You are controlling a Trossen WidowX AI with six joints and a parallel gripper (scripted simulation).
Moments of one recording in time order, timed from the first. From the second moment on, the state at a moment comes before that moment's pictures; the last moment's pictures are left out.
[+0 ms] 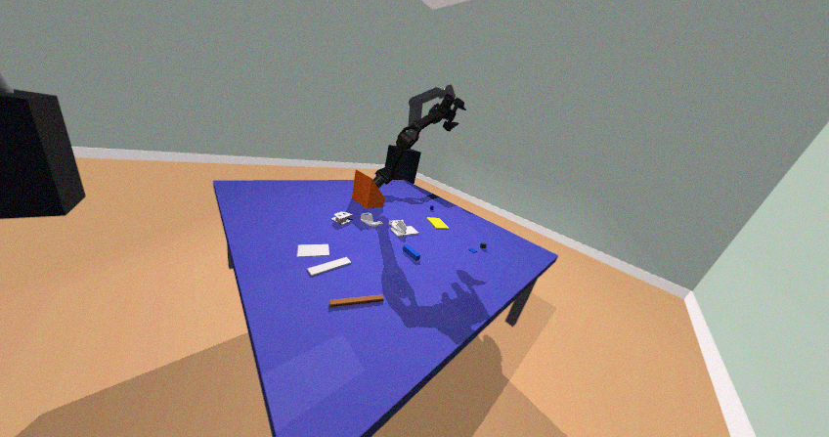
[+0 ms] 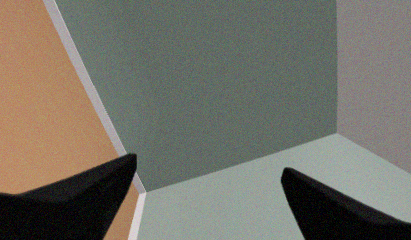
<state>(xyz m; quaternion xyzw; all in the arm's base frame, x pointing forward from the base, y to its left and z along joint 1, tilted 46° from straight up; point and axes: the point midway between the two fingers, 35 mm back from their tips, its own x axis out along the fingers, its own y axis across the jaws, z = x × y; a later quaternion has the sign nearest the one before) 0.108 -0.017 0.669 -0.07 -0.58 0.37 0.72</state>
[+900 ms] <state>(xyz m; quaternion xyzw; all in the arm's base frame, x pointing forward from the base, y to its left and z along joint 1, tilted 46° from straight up) 0.037 0.057 0.655 -0.13 -0.54 0.42 0.71</state>
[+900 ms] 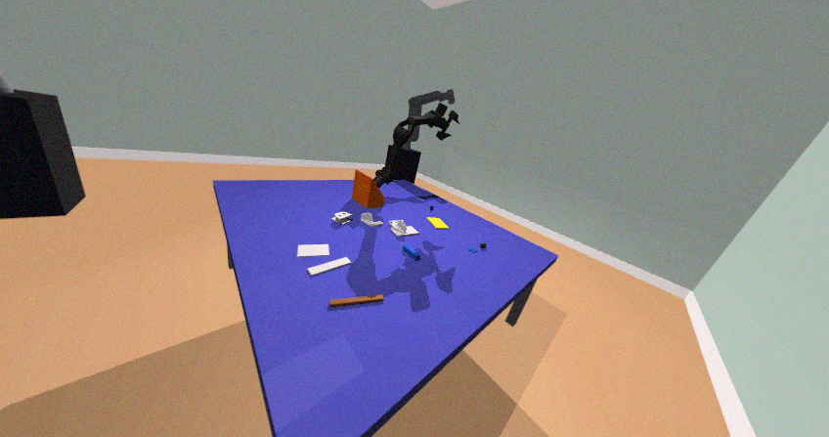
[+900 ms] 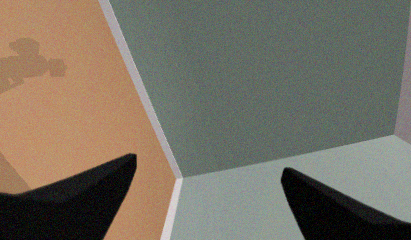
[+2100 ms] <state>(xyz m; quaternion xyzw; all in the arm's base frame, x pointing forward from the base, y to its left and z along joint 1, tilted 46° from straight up) 0.027 0.193 0.600 -0.22 -0.40 0.49 0.75</state>
